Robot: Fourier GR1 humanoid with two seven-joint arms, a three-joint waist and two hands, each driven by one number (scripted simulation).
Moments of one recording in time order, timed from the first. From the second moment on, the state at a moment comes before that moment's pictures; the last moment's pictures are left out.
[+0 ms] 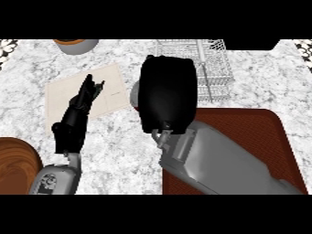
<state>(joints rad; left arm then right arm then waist) -0.18 0.02 -0.08 -1.54 -0.17 0.17 0.07 -0.93 -0.02 0.55 -1.56 1.00 0.44 1.16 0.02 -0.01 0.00</state>
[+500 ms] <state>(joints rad) -0.17 0.02 -0.08 -1.54 -0.17 0.16 0.06 -1.15 -0.02 0.34 -1.48 0.90 0.42 1.18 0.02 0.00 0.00</state>
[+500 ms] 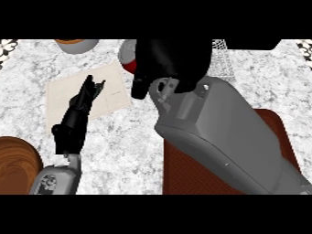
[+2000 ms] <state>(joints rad) -0.15 0.03 -0.07 -1.55 -0.16 0.15 0.03 -1.20 -0.05 -0.05 -0.96 1.03 0.06 0.95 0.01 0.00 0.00</state>
